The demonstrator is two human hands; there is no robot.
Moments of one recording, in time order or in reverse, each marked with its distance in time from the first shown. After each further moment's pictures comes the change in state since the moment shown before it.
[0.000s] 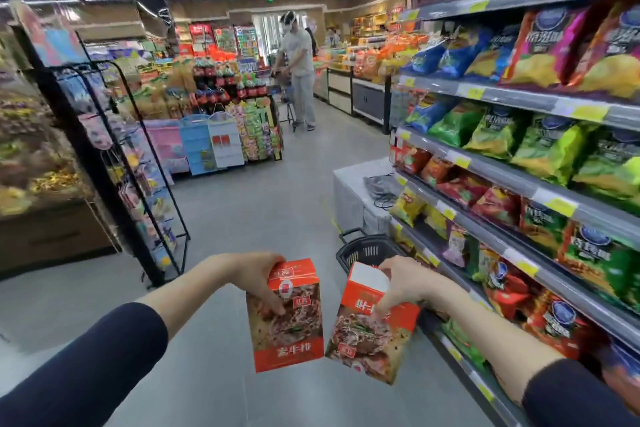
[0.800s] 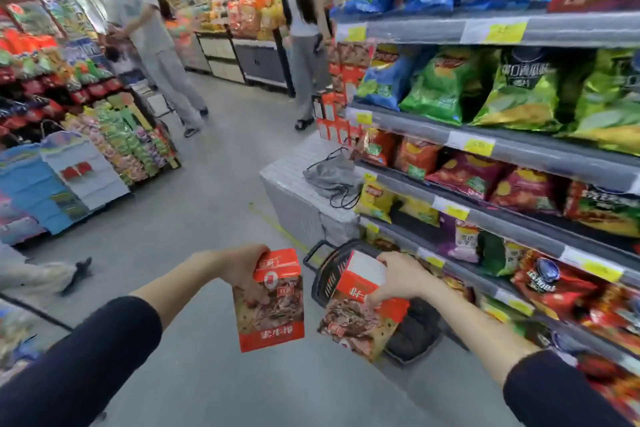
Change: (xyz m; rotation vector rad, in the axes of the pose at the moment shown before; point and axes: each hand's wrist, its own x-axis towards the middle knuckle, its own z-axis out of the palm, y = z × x) left_hand 0.456 -0.097 -0.230 0.292 -0.176 0.209; right_hand 0.393 0.091 -0.080 0.228 0.166 0.362
